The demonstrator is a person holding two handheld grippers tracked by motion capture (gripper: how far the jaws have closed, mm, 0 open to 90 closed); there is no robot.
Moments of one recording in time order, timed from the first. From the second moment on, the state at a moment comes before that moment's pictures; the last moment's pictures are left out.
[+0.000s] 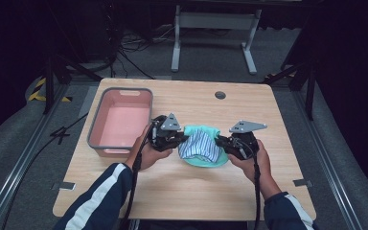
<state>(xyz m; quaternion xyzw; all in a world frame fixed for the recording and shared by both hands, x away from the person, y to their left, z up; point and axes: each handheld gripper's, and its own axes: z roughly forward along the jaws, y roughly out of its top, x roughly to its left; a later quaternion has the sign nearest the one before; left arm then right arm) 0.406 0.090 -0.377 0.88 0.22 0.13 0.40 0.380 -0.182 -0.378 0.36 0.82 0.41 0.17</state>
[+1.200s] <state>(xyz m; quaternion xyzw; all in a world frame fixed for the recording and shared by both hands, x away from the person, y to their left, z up) 0.405 0.178 -0.344 0.85 0.29 0.19 0.40 0.410 -0.090 -0.340 0.29 0.83 0.44 0.16</state>
